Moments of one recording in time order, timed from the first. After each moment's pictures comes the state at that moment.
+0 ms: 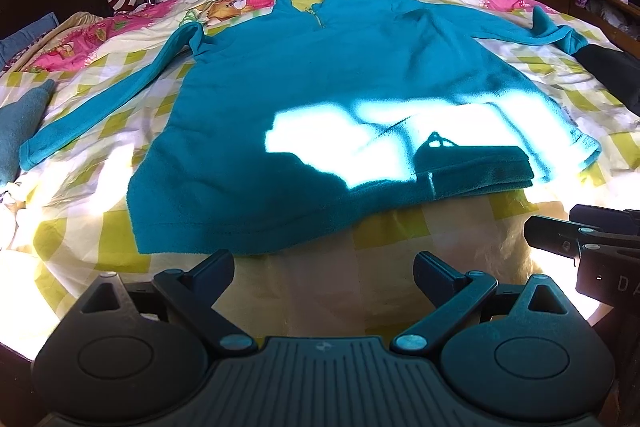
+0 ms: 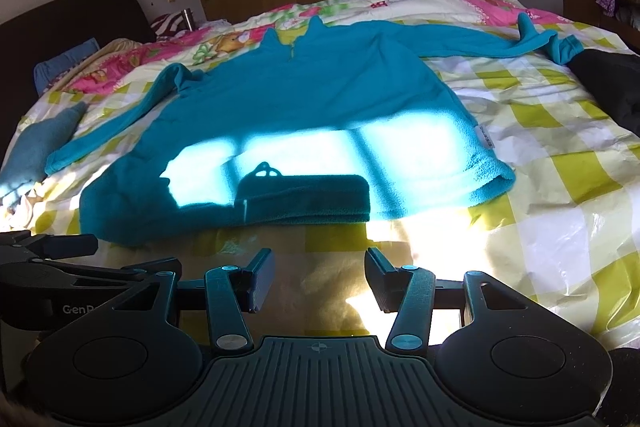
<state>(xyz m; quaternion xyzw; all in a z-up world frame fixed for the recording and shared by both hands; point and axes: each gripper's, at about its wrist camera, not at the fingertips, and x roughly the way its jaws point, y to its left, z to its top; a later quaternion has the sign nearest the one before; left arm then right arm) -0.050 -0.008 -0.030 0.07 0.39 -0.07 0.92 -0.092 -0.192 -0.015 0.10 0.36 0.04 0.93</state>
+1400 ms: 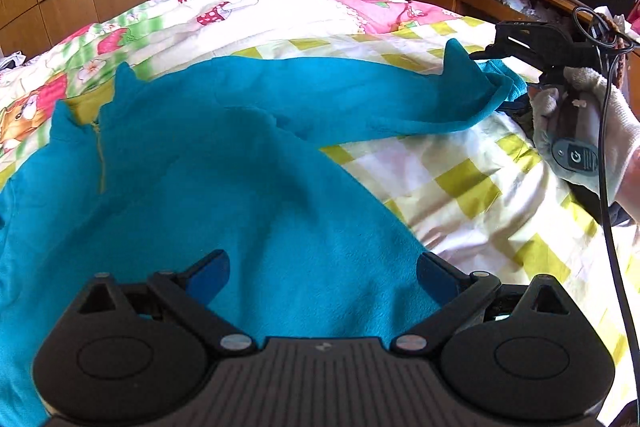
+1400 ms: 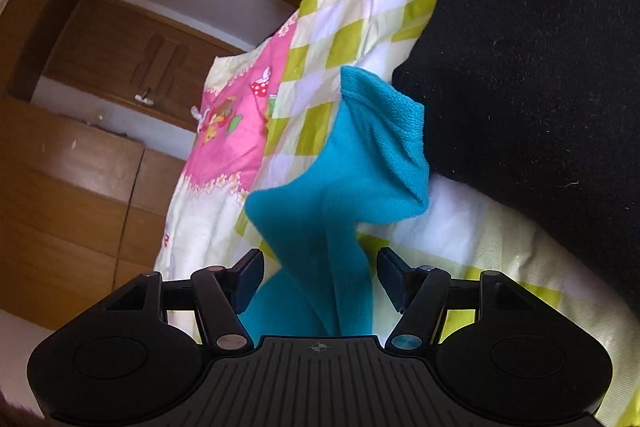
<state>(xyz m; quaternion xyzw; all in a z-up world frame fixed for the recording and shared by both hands) 0.209 -0.184 0.007 0.11 0.41 -0.27 0.87 0.197 -0.554 -0.062 0.60 0.18 -0.24 0.75</state>
